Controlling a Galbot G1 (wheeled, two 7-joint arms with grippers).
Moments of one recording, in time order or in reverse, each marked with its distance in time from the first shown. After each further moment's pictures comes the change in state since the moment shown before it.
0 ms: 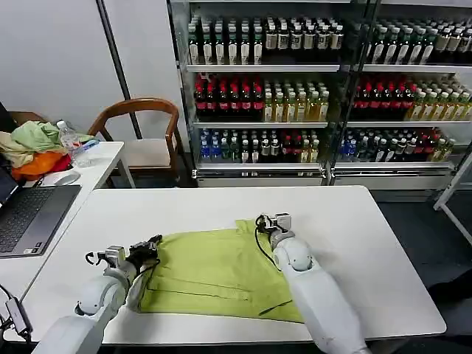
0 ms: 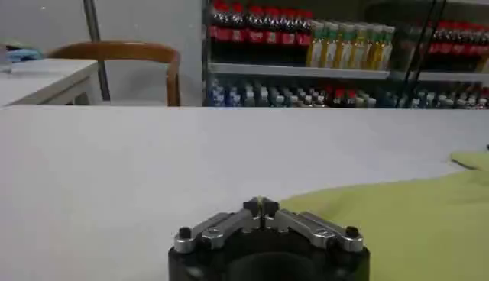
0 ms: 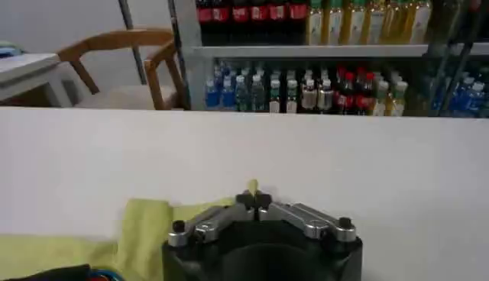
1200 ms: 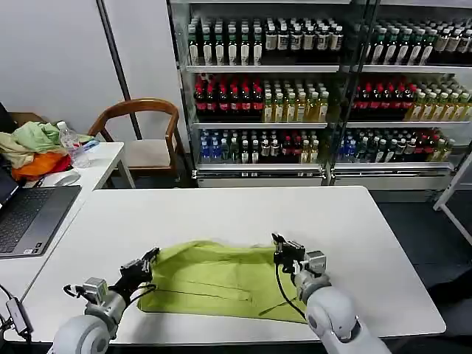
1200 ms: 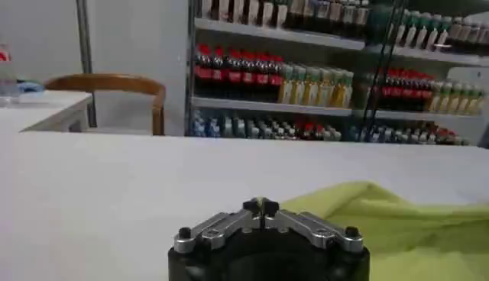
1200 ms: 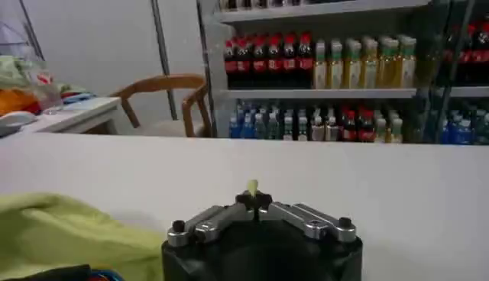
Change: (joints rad) left arm 0.371 -0.010 -0.186 -0.359 0.017 -0.056 0.010; right arm -0.449 -0.166 0.086 0.584 -0.009 -0.016 0.028
